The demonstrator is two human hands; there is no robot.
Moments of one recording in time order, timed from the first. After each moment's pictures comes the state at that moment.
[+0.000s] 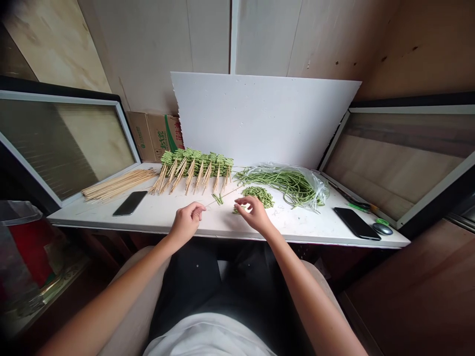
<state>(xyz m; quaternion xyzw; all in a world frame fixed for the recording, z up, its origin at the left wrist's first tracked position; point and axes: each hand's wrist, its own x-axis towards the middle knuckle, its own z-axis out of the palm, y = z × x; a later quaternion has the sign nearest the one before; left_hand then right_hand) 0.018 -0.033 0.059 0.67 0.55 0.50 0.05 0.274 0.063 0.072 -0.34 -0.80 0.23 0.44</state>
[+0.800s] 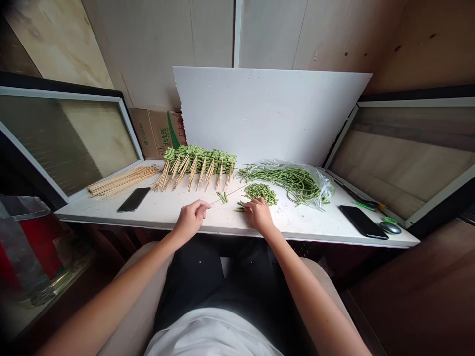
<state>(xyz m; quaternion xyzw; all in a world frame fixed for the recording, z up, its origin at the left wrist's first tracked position) 0.017 -0.028 0.050 0.67 0.55 0.49 0.08 0.283 0.088 0.024 -0.44 -0.85 -0.04 0.28</state>
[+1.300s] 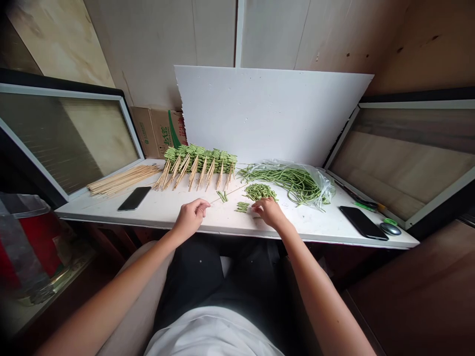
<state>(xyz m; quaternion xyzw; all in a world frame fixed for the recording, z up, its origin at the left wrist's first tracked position) 0.012 -0.026 0.053 0.67 0.55 0.49 0.07 0.319 0.099 0.054 -0.45 -0.87 0.07 0.20</state>
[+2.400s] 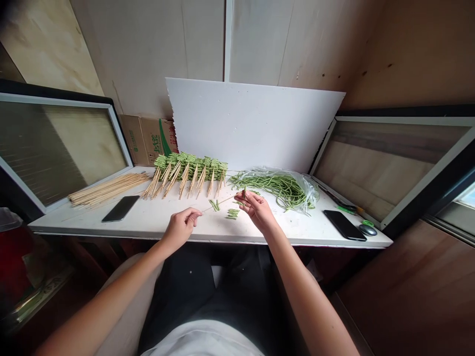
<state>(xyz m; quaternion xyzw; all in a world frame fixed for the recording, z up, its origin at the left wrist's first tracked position) 0.015 -0.031 0.054 0.69 0.52 0.50 0.09 0.292 0.067 0.098 -0.26 -0.52 0.63 0.51</state>
